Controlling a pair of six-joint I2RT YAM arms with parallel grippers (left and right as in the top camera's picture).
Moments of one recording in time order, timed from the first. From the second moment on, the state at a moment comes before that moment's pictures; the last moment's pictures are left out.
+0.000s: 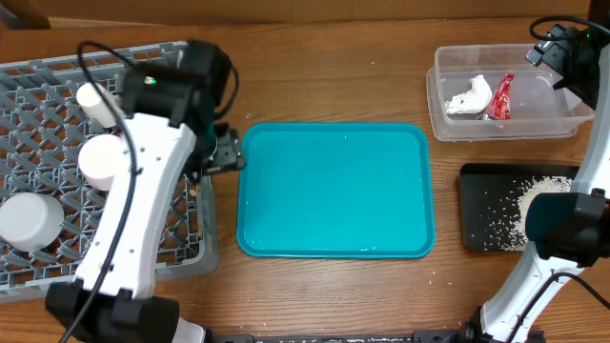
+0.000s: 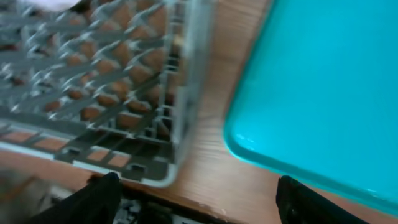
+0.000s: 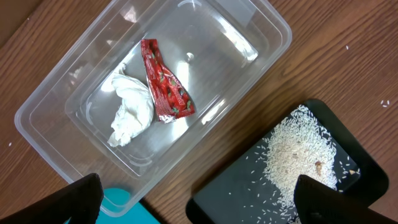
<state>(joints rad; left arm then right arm) -0.23 1.67 1.77 -1.65 -0.17 -0.54 -0.25 2.12 2.47 -1.60 0.16 0.51</state>
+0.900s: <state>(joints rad) -0.19 1.67 1.15 -1.20 -0.30 -0.72 -0.25 2.12 2.47 -1.60 0.16 0.51</state>
